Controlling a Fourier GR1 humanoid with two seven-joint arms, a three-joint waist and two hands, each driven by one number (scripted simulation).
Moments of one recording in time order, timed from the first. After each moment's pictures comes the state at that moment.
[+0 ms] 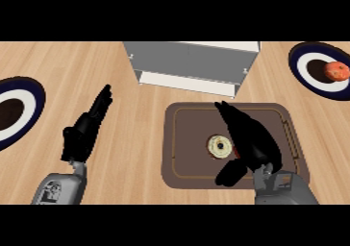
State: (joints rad) left arm -0.17 0.09 -0.05 -1.47 -0.13 0.01 0.06; right arm -0.28 -0.12 0.38 -1.76 0.70 0.40 0.79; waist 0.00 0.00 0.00
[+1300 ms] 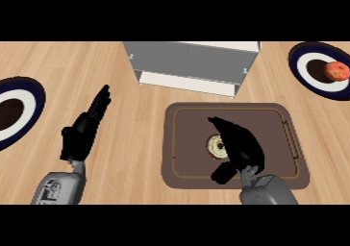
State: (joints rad) left arm -0.17 0.08 -0.01 -1.44 -0.15 -0.03 0.02; right arm -0.20 -0.03 0.34 -1.56 0.88 0.35 0.58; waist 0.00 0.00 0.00
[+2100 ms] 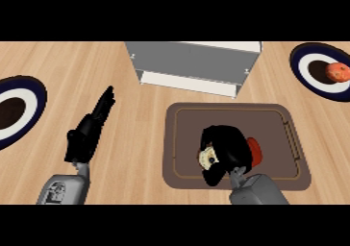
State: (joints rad) left arm -0.16 0.05 -0.03 -1.46 -0.17 -0.02 0.03; right arm -0.23 -0.03 0.43 -1.49 0.95 0.23 0.54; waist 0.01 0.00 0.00
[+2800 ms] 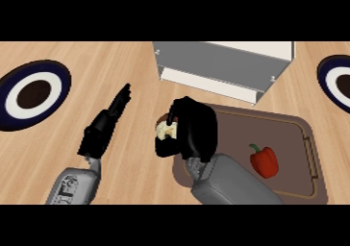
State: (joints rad) left arm -0.21 0.03 -0.08 -1.44 -0.18 -0.06 0.04; right arm -0.60 -0.01 0.65 -1.45 0.88 -0.26 1.07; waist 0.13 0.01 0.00
